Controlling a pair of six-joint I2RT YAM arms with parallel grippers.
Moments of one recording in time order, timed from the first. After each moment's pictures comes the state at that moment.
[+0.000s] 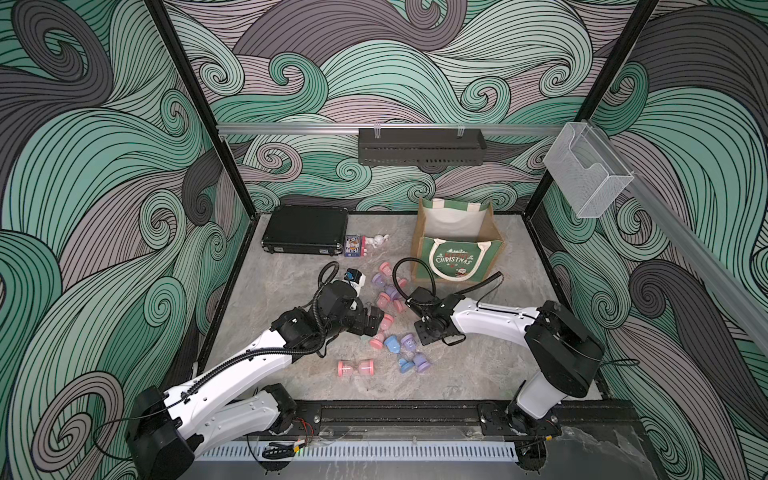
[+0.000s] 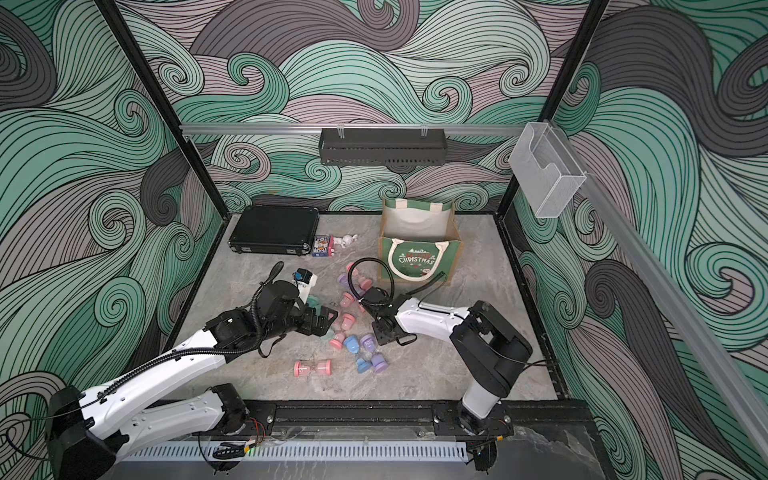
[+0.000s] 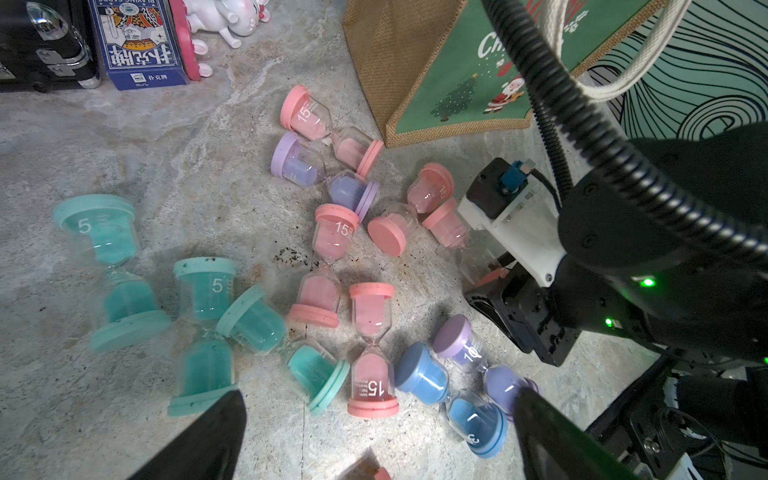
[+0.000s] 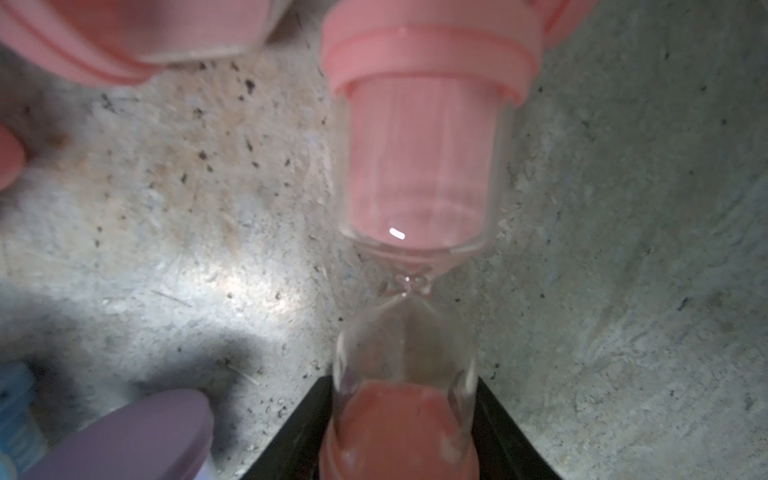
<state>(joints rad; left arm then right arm) -0.77 1.01 0.78 -0.51 -0.06 -0.47 0.84 1.67 0.91 -0.62 0.18 0.43</state>
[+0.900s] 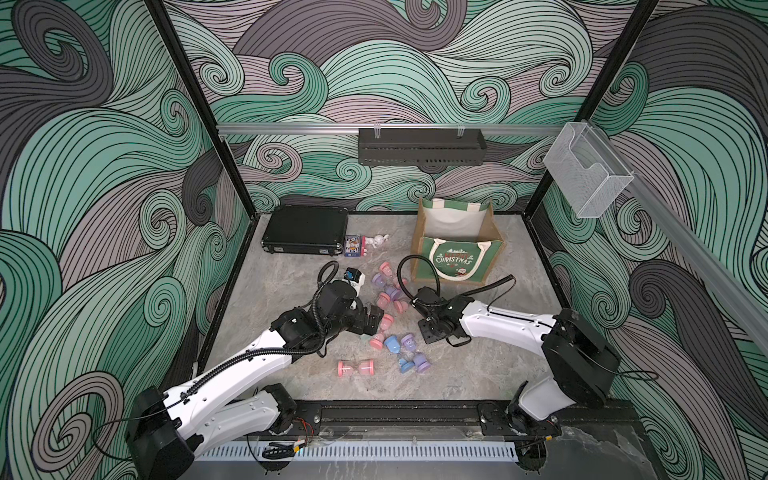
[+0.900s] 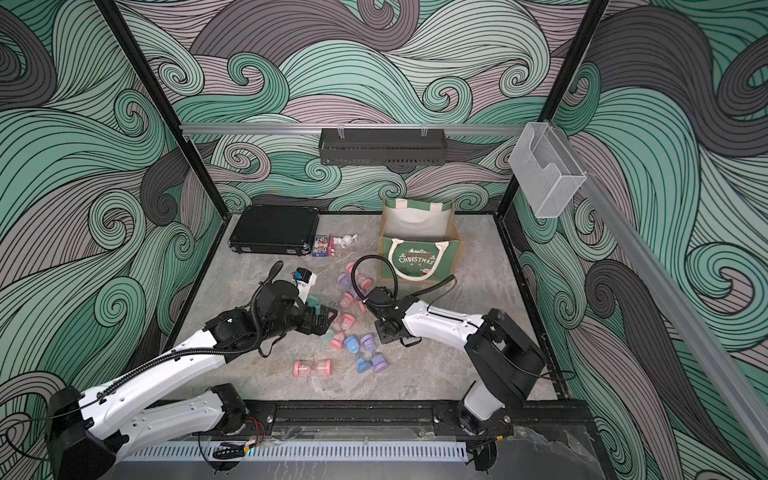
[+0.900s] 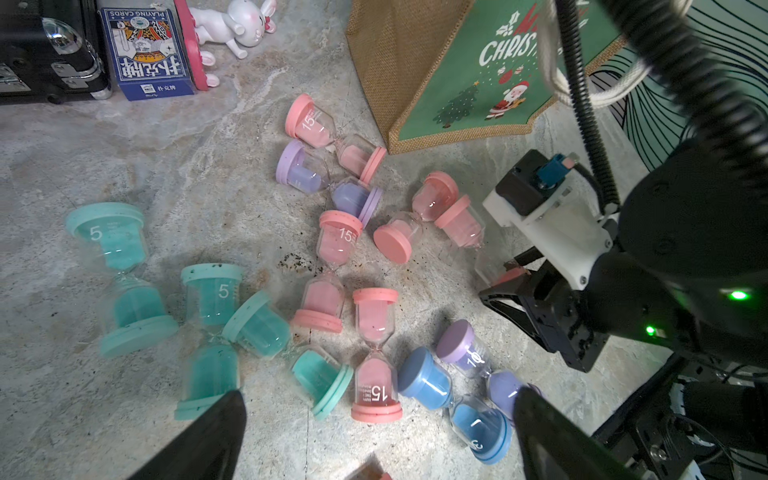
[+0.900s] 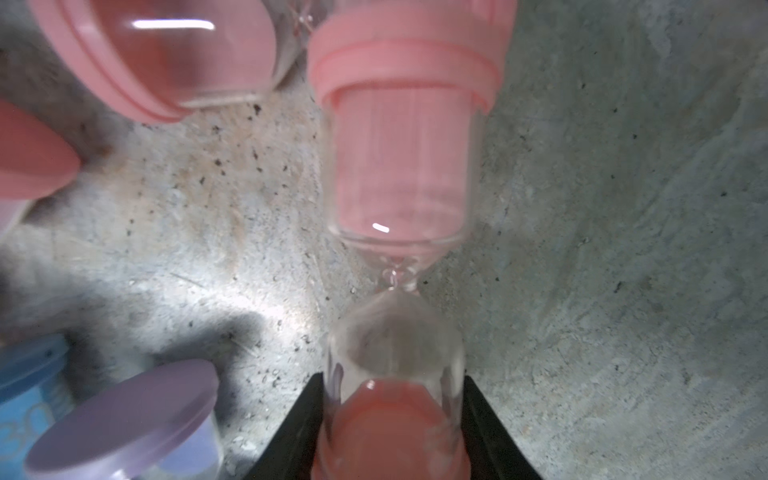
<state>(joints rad) -0.77 1.00 0.78 -0.51 -0.08 -0.46 0.84 1.56 0.88 -0.63 0.21 0.41</state>
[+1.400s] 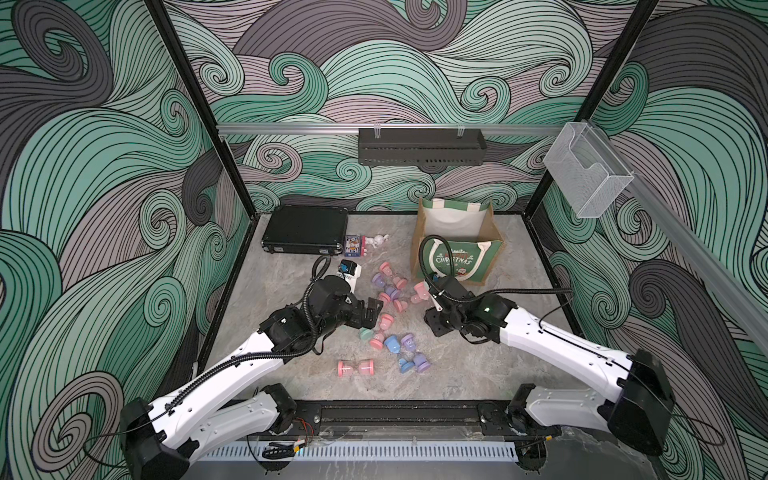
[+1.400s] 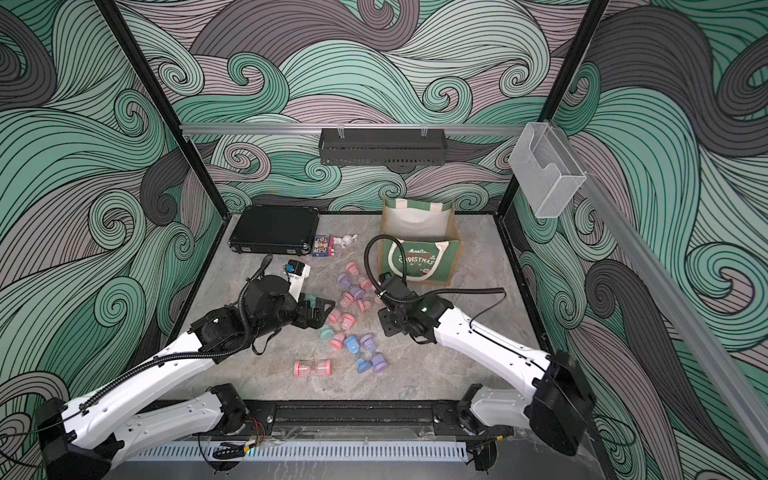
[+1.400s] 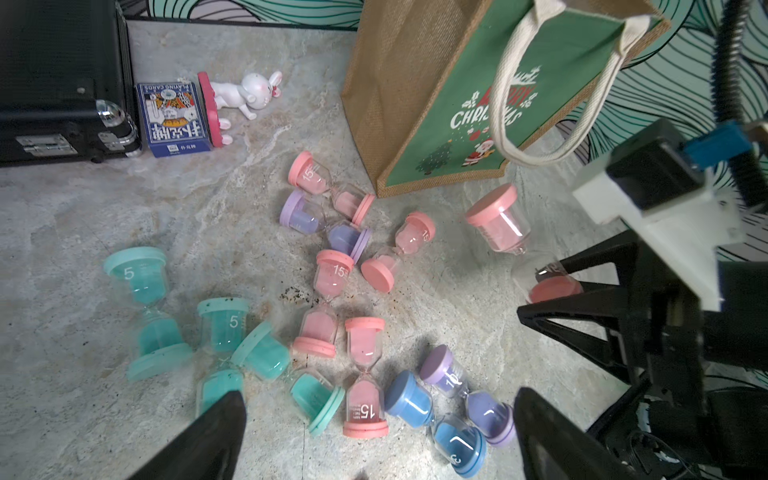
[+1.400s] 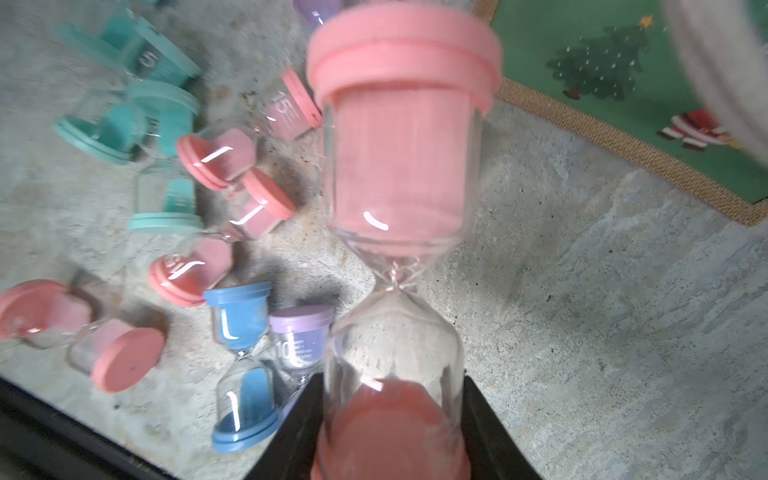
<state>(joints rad) -0.77 0.96 0.87 -0.55 -0.11 -0.45 0.84 1.23 0.96 -0.75 0.15 0.32</state>
